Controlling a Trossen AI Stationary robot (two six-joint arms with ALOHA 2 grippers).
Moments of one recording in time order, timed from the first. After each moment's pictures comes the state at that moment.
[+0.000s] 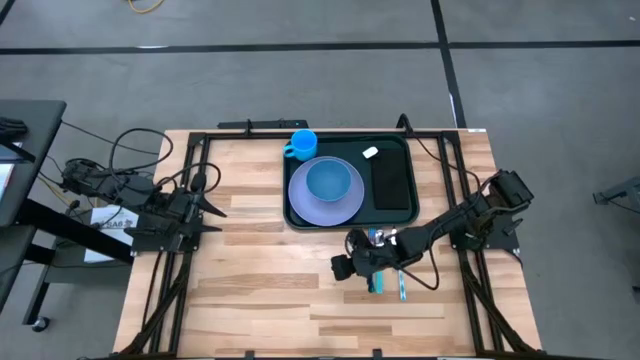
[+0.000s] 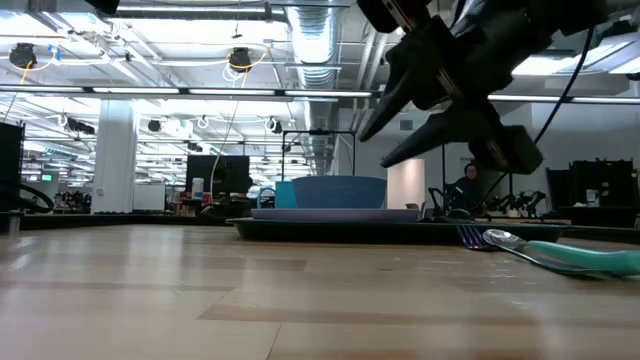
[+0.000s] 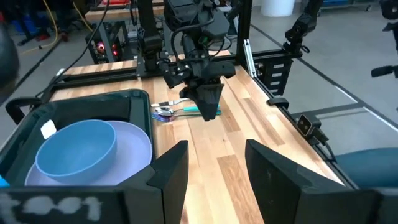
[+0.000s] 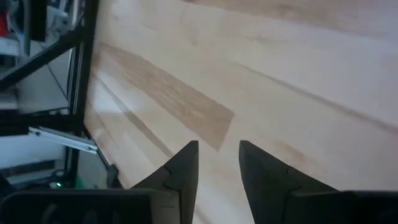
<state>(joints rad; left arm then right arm) -0.40 0.41 0.76 -0.64 -0.18 -0.03 0.41 1.71 0.94 0.00 0.23 1.51</state>
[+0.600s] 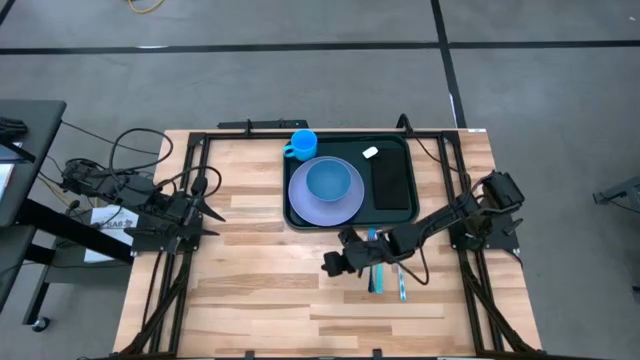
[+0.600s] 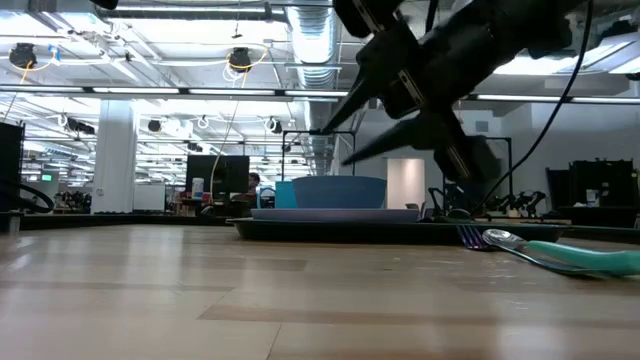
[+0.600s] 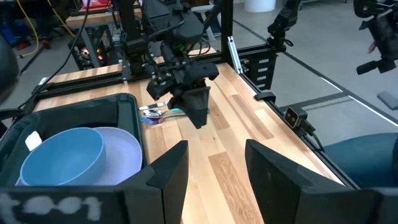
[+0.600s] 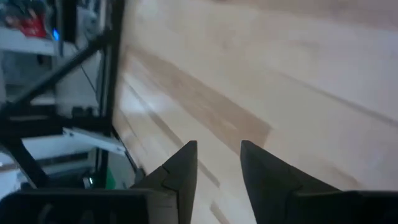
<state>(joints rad) -0.40 0.41 0.77 -0.64 -0.12 0.02 0.35 1.77 0.94 0.17 0.14 1.47</state>
